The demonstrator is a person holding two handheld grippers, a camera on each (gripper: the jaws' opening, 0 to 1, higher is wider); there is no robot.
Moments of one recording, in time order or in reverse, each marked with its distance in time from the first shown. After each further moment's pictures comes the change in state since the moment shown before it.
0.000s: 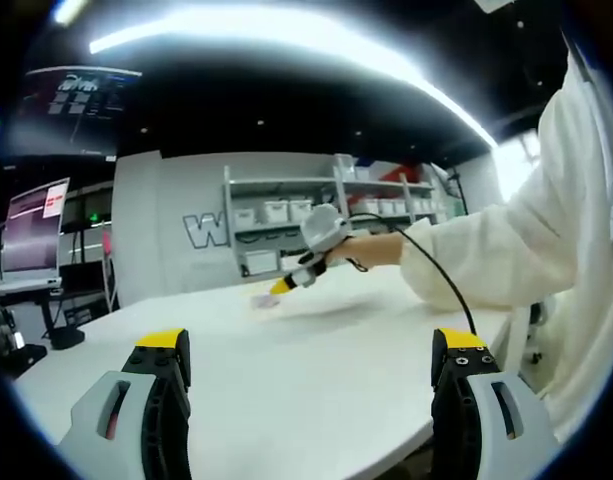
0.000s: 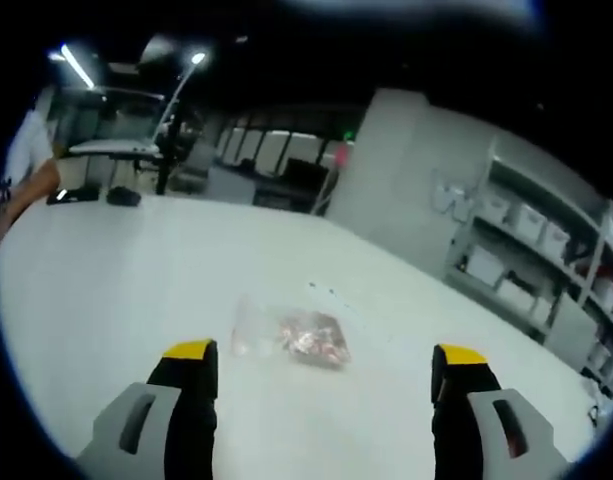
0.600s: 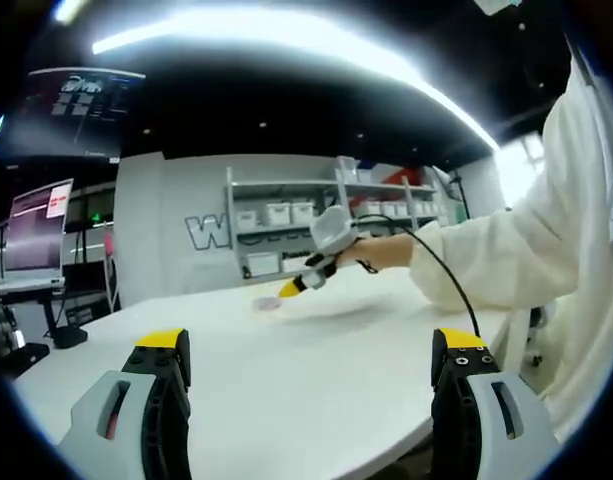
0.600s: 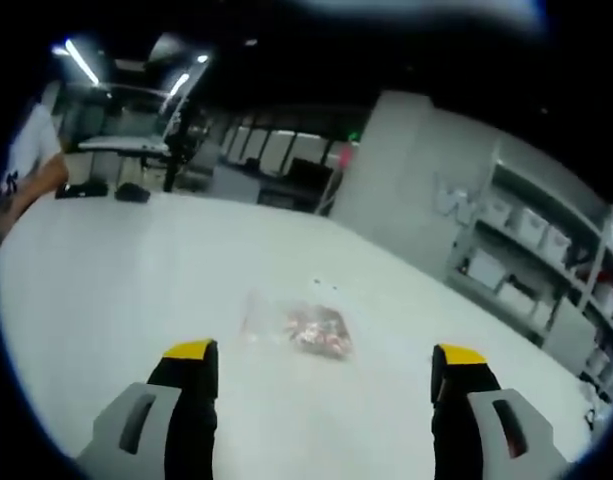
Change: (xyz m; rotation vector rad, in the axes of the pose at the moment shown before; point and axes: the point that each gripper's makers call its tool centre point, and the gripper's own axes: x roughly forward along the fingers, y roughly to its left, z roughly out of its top) left arm -0.006 0.001 0.002 -0.007 -0.010 0.007; right arm -0.016 0.004 -0.004 -0.022 -0.001 0.010
